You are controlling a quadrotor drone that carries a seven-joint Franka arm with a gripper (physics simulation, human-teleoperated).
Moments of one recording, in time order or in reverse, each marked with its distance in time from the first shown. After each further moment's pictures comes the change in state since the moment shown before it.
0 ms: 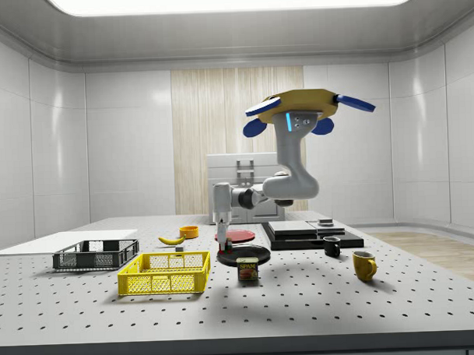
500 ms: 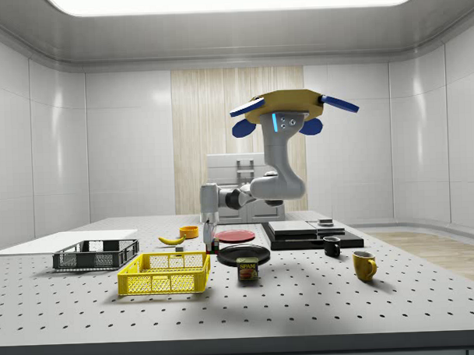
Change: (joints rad) arm -0.002 -0.012 0.001 0.000 0.005 0.011 0.002
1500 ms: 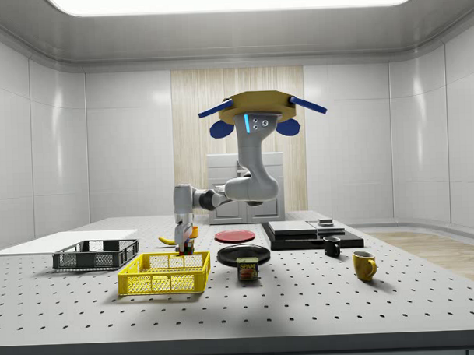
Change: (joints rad) arm -0.003 -0.018 0.002 0.001 0.007 0.017 0.002
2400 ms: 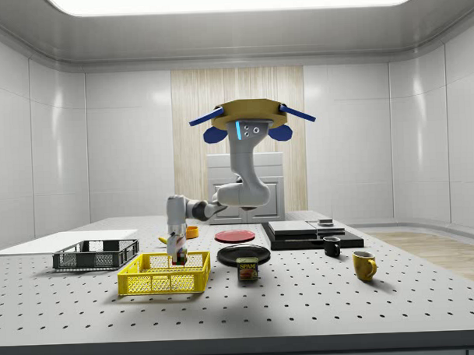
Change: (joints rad) arm -0.017 -0.011 -0.107 0.021 -0.098 0.047 0.003
